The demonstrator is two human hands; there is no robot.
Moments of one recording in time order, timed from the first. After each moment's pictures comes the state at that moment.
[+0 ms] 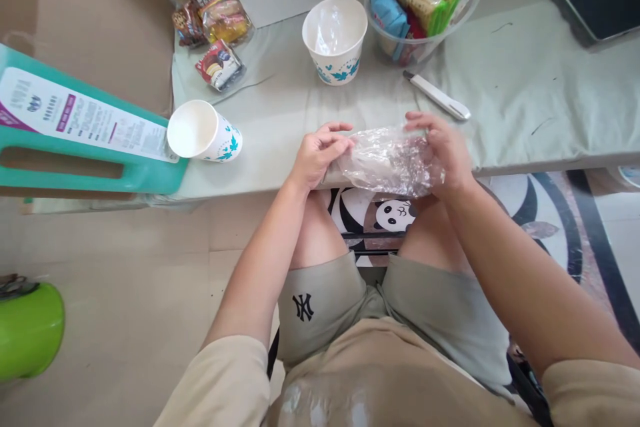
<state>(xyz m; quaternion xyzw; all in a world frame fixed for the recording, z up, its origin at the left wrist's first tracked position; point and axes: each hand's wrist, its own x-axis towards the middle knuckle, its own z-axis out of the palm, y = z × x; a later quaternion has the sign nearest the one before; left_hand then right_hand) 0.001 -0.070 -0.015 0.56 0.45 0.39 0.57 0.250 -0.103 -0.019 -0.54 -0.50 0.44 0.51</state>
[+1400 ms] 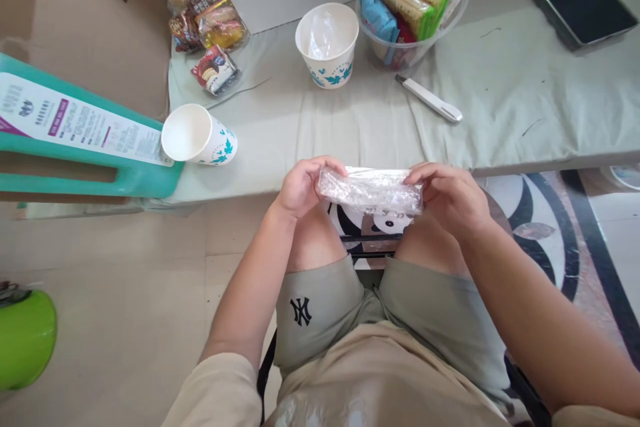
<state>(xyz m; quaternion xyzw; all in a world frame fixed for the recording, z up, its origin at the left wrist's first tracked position) -0.002 -0.113 0.019 0.40 0.43 0.33 0.74 0.262 -0.164 0.004 -0.49 -0.44 0.59 0.46</state>
